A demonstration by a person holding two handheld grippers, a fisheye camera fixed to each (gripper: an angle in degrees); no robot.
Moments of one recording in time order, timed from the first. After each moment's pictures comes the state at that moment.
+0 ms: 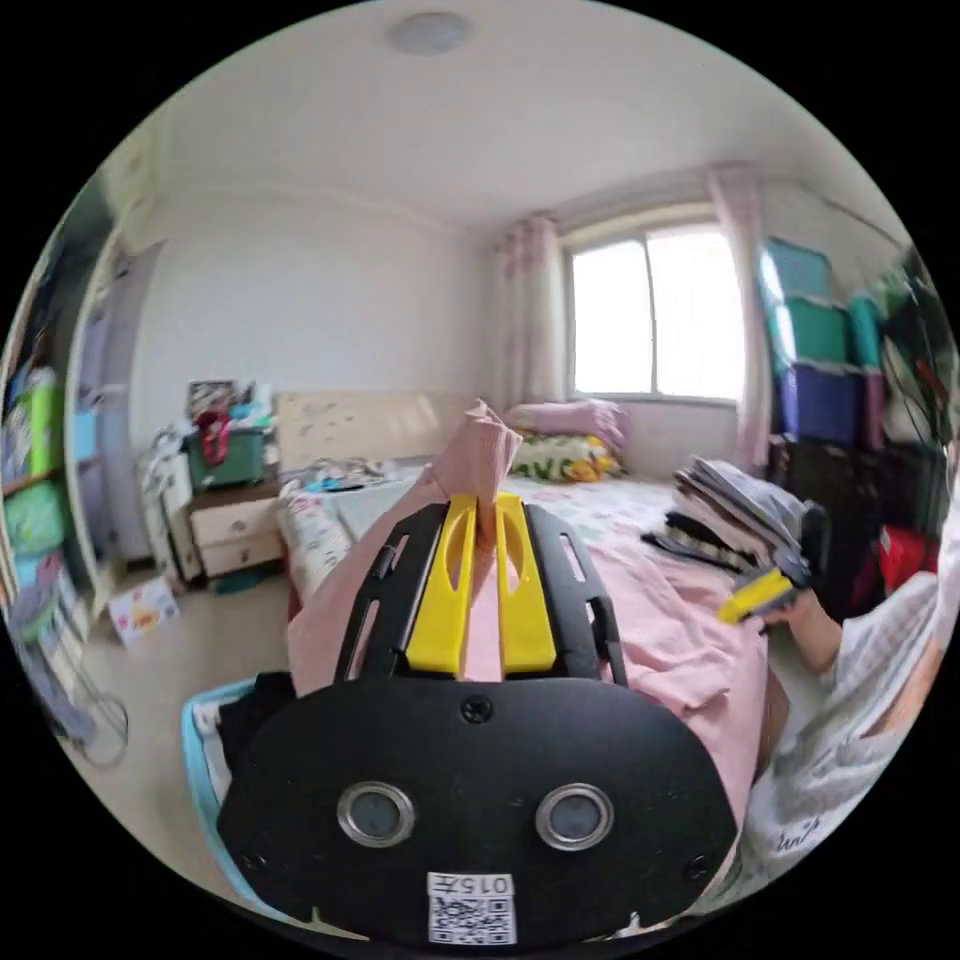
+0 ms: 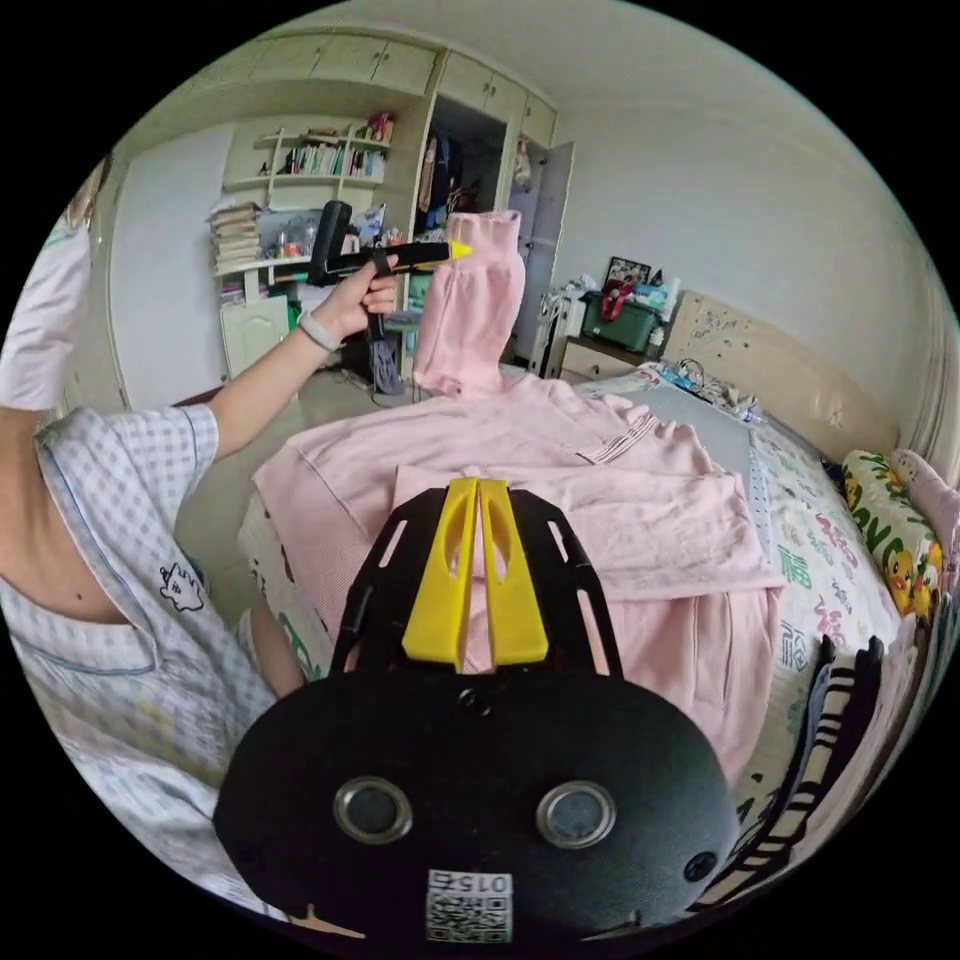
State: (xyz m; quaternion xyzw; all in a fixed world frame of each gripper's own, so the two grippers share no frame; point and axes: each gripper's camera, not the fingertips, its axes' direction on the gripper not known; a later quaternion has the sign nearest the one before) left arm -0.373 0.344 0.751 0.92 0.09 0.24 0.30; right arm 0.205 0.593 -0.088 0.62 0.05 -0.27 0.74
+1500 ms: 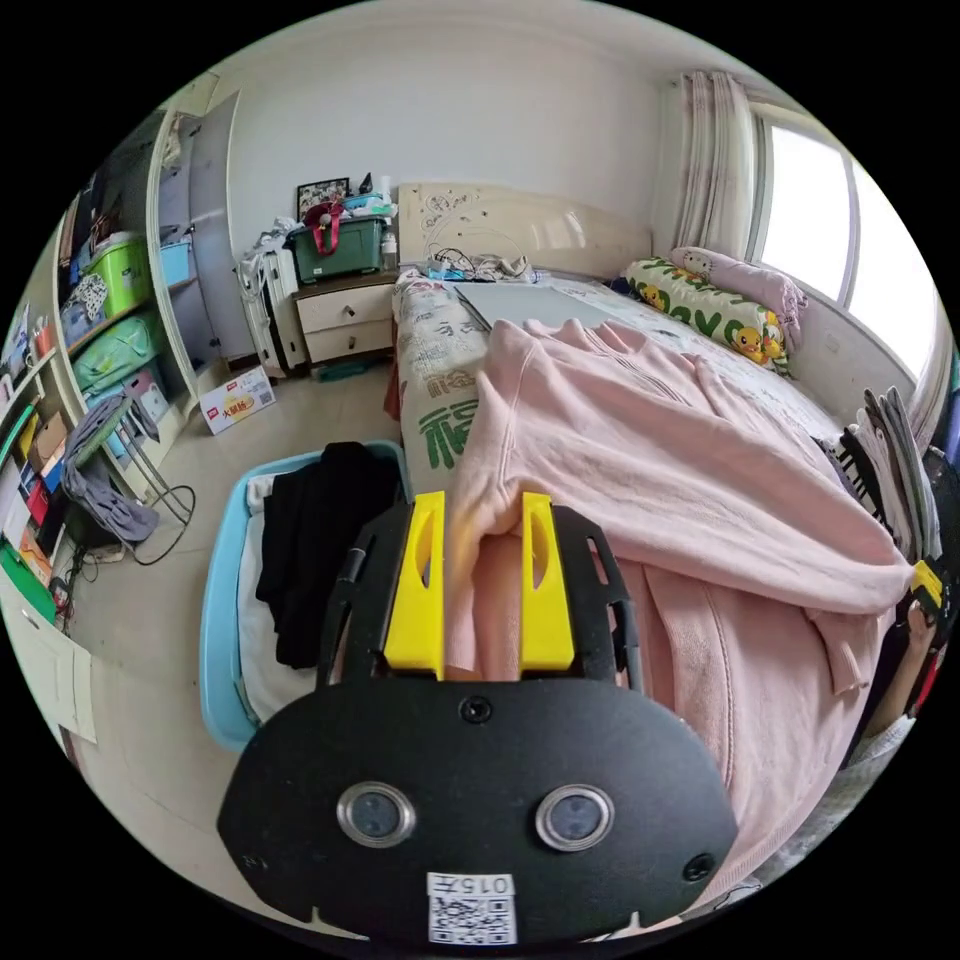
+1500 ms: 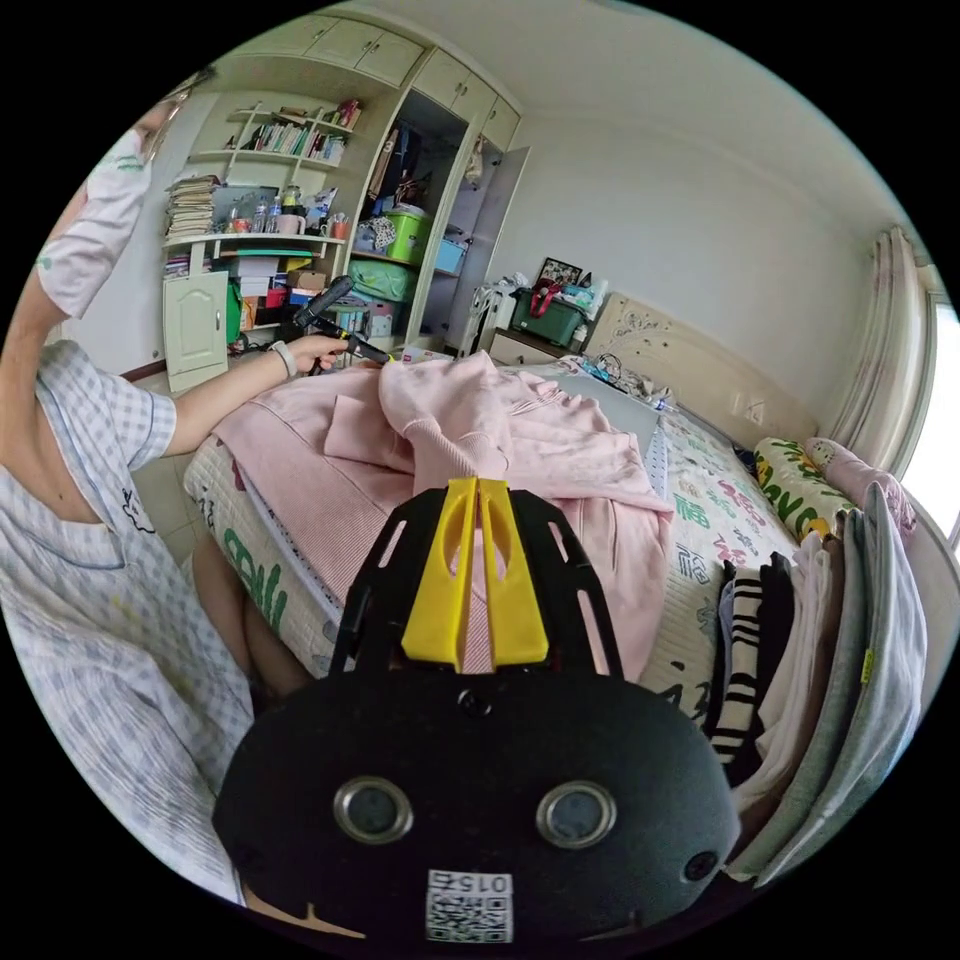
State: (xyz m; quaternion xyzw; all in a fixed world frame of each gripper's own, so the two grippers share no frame) left arm -0.514 0.001 0.734 0.80 0.18 -0.03 0.57; right arm 0.217 0.652 -0.077 0.59 0.16 -0.23 0.75
